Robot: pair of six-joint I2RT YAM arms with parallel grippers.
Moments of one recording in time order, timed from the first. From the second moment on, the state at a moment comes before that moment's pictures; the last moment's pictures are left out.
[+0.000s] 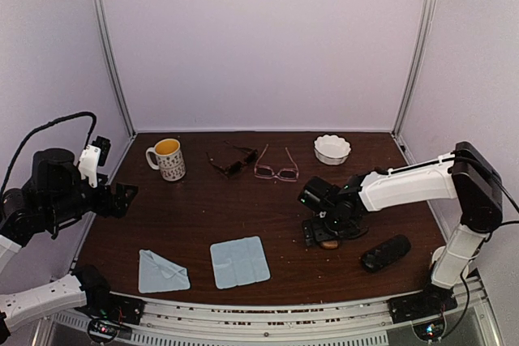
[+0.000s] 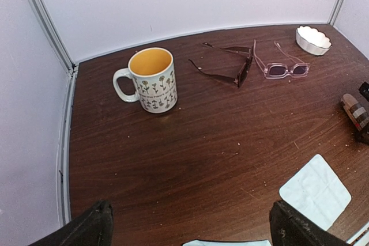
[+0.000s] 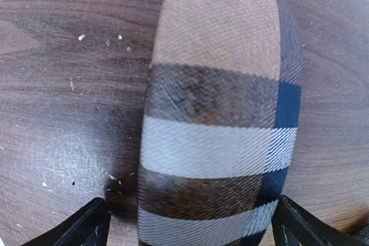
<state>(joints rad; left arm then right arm) -0.63 0.54 0.84 -0.84 -0.30 -0.16 0.91 1.73 1.01 -0.63 0.27 0.71</state>
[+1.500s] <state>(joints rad) -0.63 0.54 0.84 -0.84 -0.30 -0.15 0.79 1.68 0.94 -0.49 0.18 0.71</state>
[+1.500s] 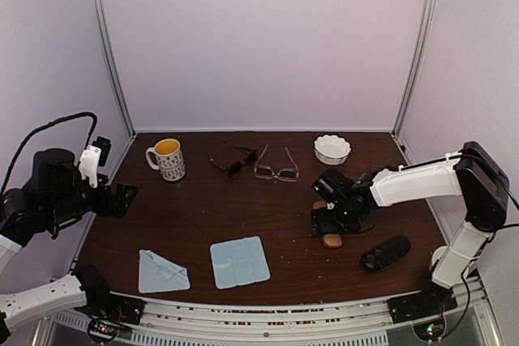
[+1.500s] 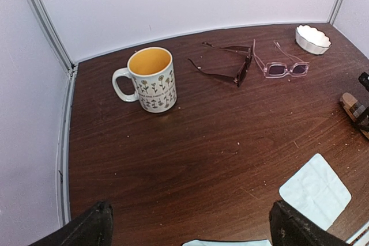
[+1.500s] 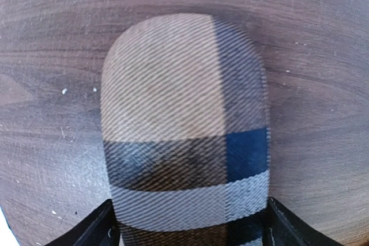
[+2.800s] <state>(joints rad) -0.63 0.48 0.79 -0.79 -0.27 -0.13 0.82 1.43 0.81 0.08 -0.22 0.47</state>
